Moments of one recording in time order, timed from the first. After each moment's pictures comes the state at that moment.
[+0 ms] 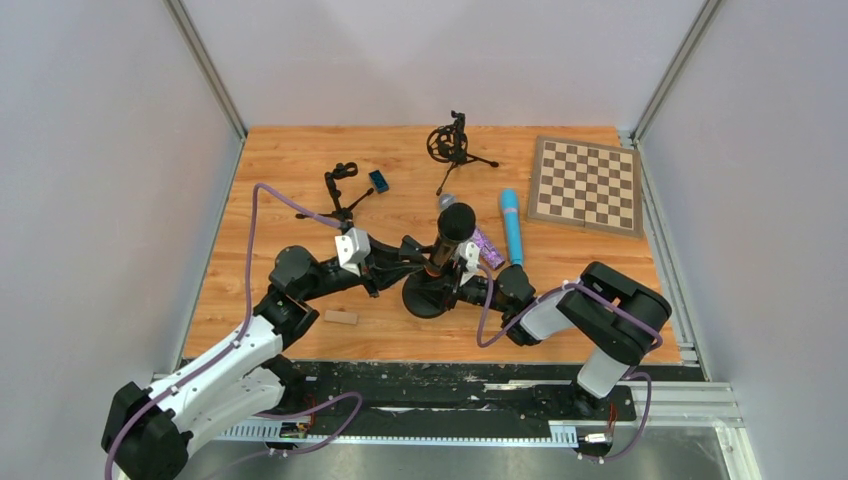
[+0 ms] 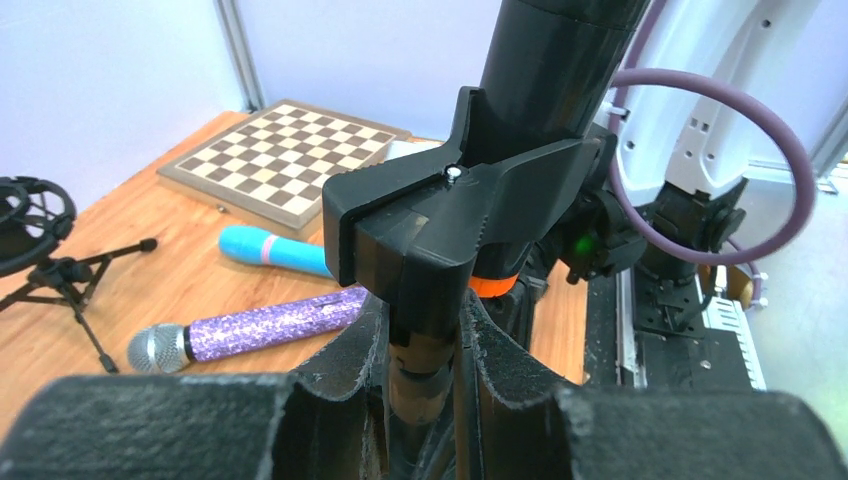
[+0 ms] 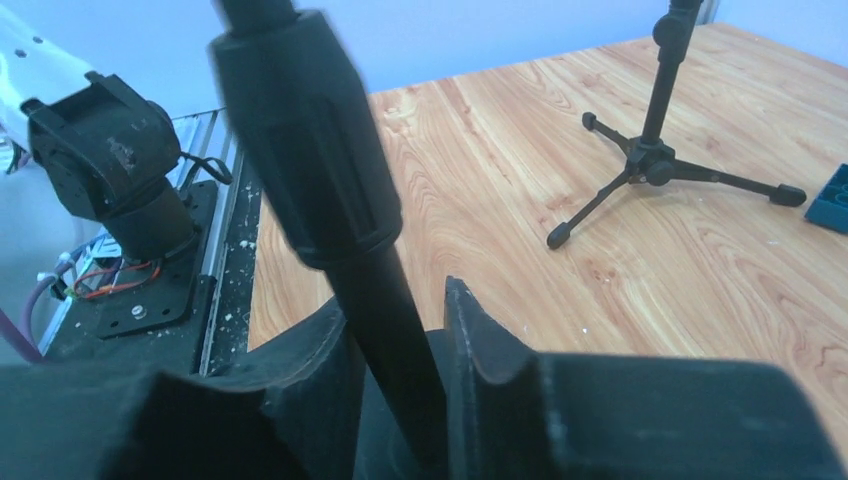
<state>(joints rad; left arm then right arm) -0.63 0.83 0.48 0.54 0.67 -0.10 0.83 1.68 0.40 1.47 -0.46 0.20</state>
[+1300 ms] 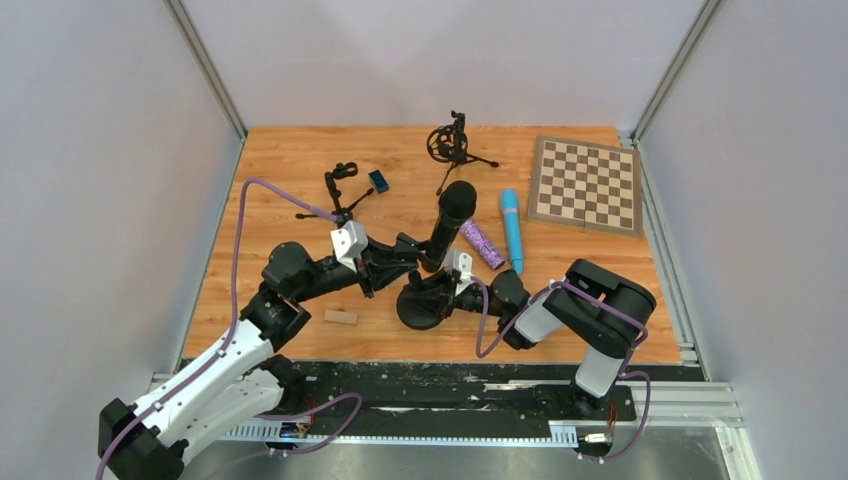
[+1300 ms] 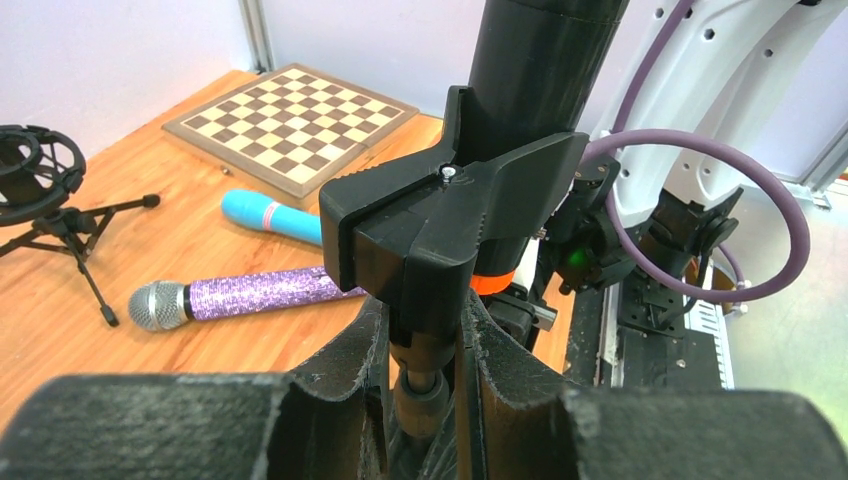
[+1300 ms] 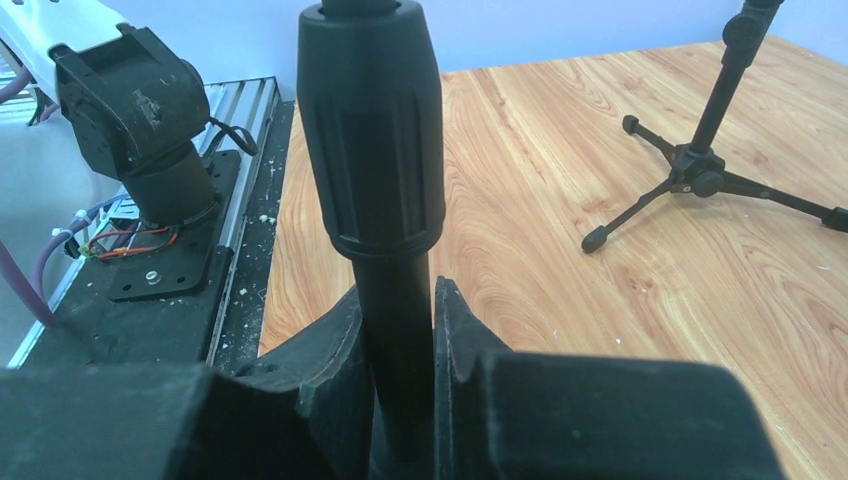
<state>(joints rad) -0.65 0.75 0.57 0.31 0.60 -0.12 0.87 1.76 0.39 1.54 -0.51 0.14</state>
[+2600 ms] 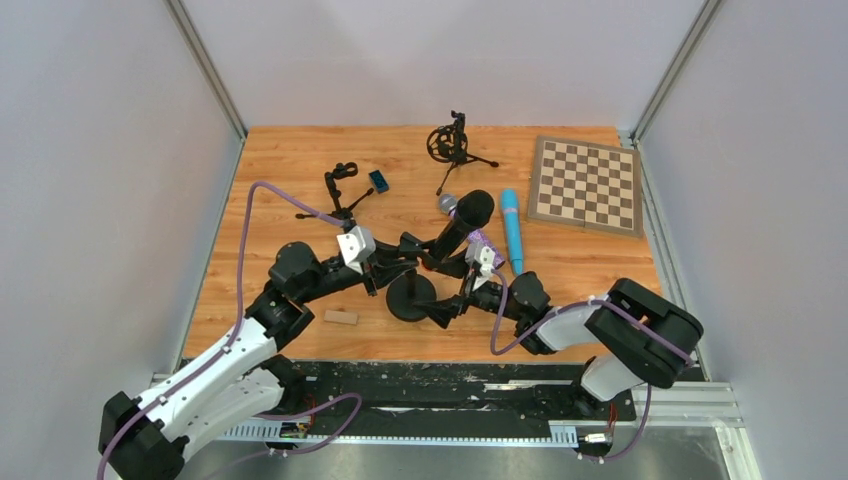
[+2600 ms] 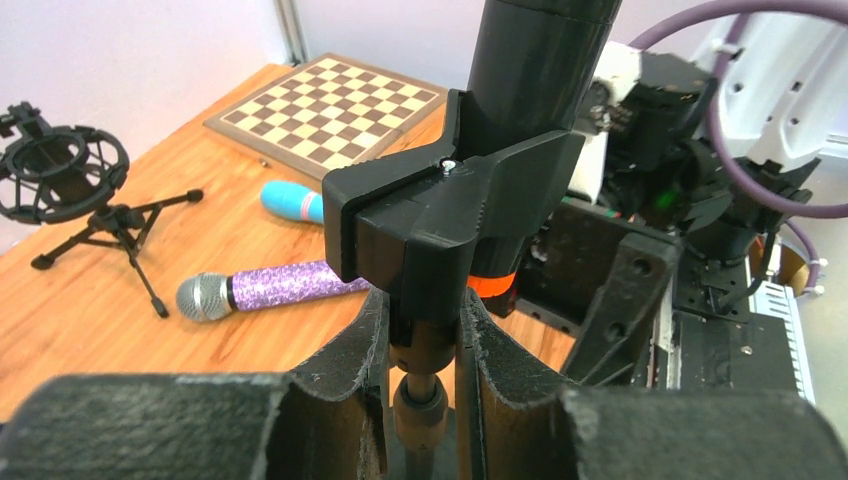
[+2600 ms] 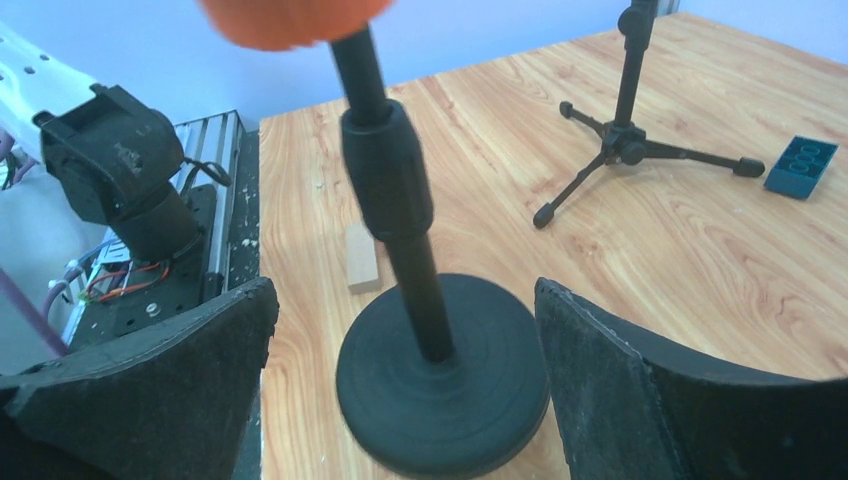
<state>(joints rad) -0.65 0.77 0.55 0.32 0.56 0.00 0.84 1.54 0.31 1.42 -0.40 0.20</state>
